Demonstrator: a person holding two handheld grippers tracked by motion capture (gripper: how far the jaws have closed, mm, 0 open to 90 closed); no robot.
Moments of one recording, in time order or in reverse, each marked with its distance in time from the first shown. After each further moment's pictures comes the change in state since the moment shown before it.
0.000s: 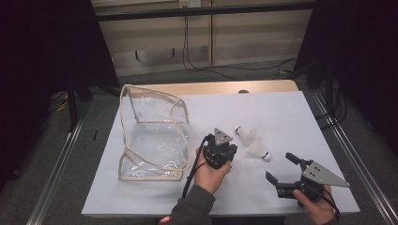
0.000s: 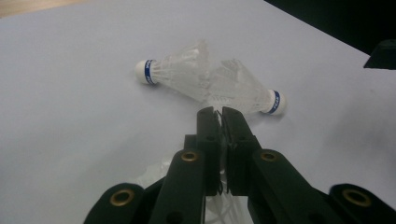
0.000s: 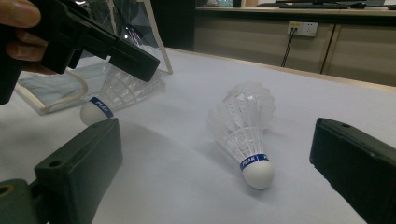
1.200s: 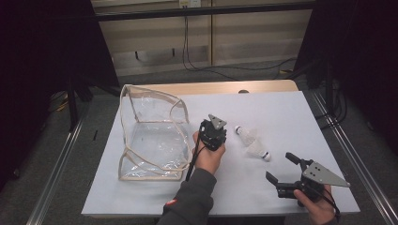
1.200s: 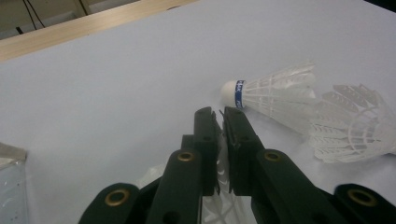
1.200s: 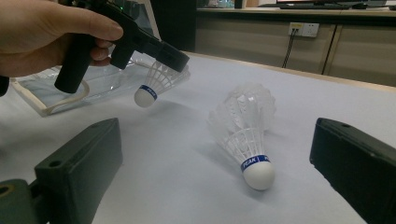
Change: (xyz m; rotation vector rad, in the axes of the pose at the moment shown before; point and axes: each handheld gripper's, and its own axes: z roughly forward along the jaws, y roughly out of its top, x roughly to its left) left arm 0.043 0.015 0.035 0.002 0.204 0.024; right arm -0.001 0.000 0.000 -0.004 0.001 0.003
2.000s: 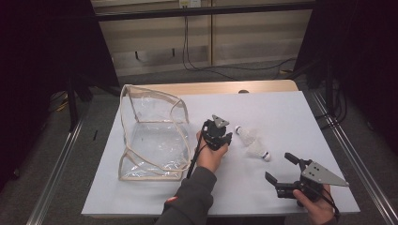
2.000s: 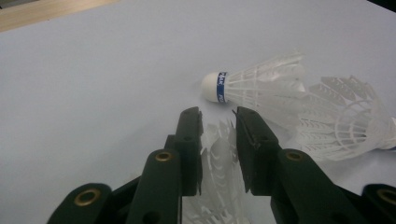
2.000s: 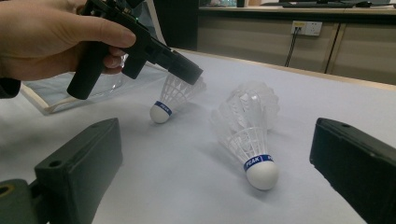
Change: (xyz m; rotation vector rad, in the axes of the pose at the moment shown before) left arm -0.002 -0.002 0.015 0.035 -0.099 -0.012; right arm 0.000 -0.001 0.002 0.005 0.010 0.002
